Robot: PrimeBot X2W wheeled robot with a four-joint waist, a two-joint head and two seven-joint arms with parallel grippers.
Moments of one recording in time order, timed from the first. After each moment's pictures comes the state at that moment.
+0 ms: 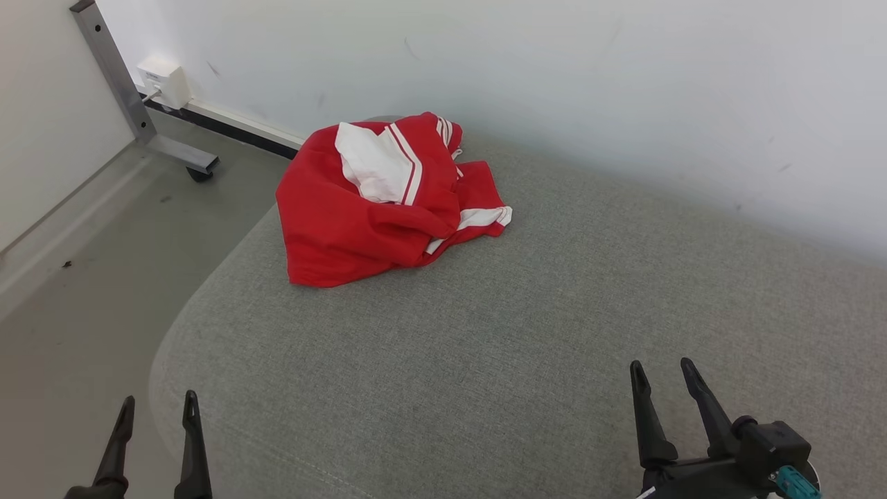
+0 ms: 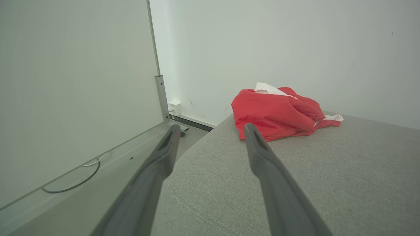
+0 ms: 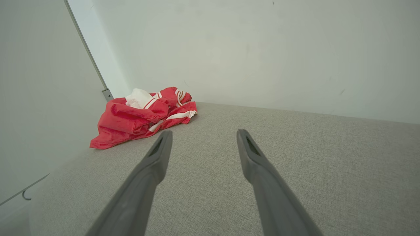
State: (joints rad) left arm 0.03 0.11 0.12 0.11 -0.12 -0.11 -0.26; right arm -0.06 -0.05 0.08 0.27 0.23 0.13 -0.26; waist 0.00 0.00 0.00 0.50
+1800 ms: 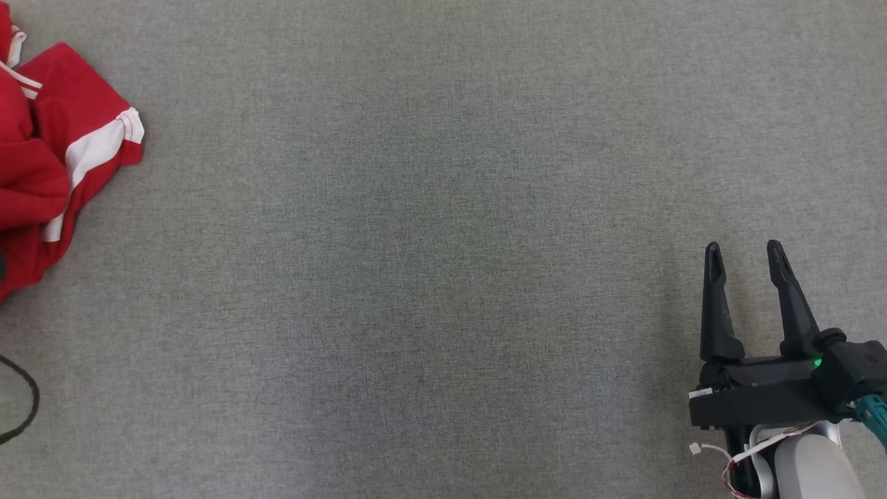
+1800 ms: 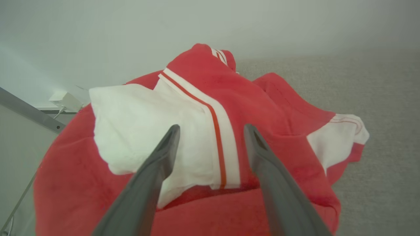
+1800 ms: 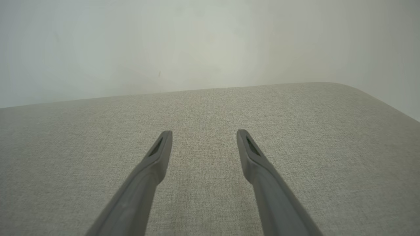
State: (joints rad) left arm -0.86 0.53 -0.02 0.78 -0.31 -0.13 0.08; right arm -0.20 -0.05 -0.07 0.10 0.12 0.13 -0.26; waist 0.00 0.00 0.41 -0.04
